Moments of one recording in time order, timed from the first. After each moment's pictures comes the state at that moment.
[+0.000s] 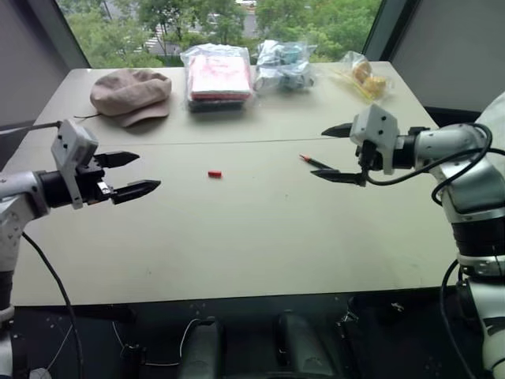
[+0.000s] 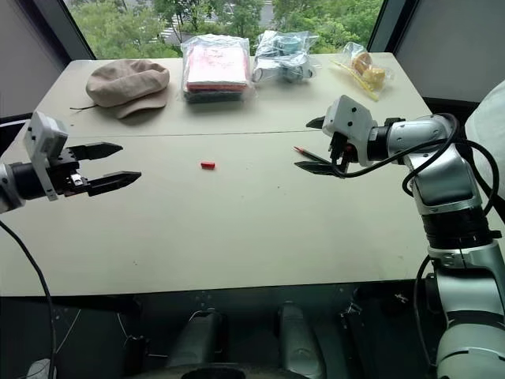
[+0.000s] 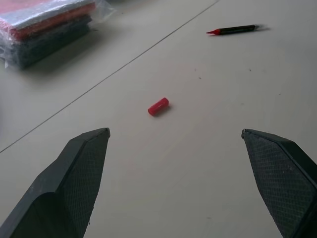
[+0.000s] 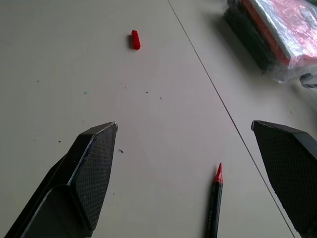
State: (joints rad) left arm -0.37 0.97 0.25 -0.04 -0.56 0.60 -1.05; right arm -0.75 -0.81 0.09 0.07 0.18 0.32 1.14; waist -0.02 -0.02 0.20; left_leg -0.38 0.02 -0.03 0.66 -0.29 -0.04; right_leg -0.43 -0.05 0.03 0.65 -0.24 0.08
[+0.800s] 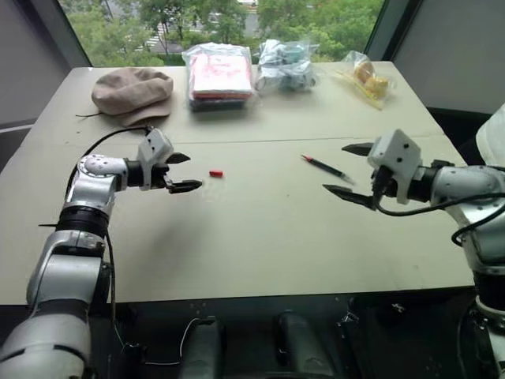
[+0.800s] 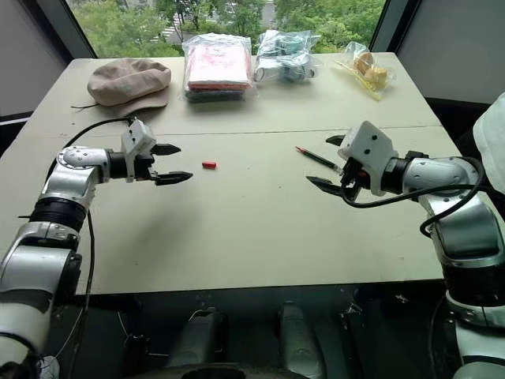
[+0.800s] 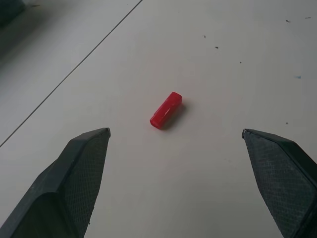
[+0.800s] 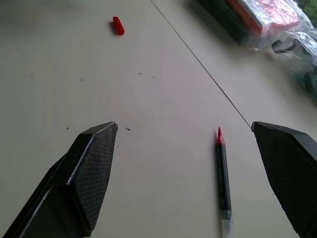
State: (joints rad) left arm -0.96 0.58 -0.13 1.01 -0.08 -0.11 -1.16; right arm -0.36 -0.85 -0.15 -0.36 0.25 0.54 0.91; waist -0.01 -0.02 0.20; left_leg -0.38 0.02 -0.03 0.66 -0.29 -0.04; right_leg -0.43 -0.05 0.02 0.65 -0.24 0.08
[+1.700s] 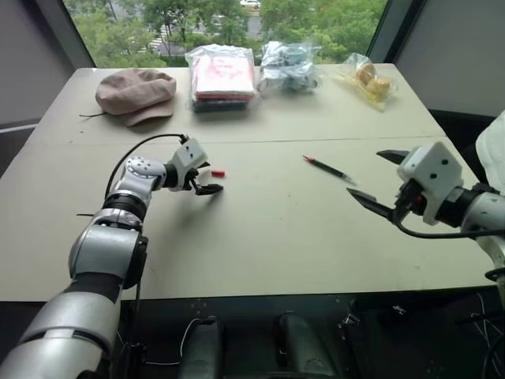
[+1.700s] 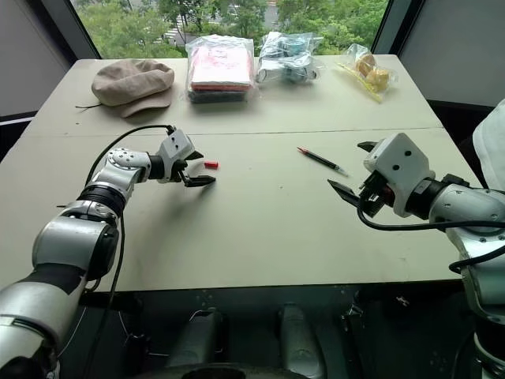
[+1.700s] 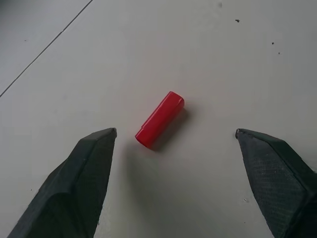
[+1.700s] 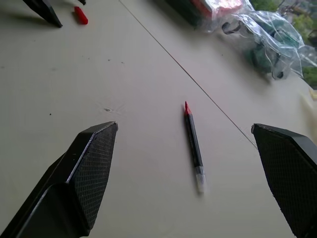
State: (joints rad) left arm -1.09 0.43 -0.12 1.31 0.12 -0.20 -1.01; right arm -0.17 -0.88 -0.32 -0.62 0.31 0.70 0.75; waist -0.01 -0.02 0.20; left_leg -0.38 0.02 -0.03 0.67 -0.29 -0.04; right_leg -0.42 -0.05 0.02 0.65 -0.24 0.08
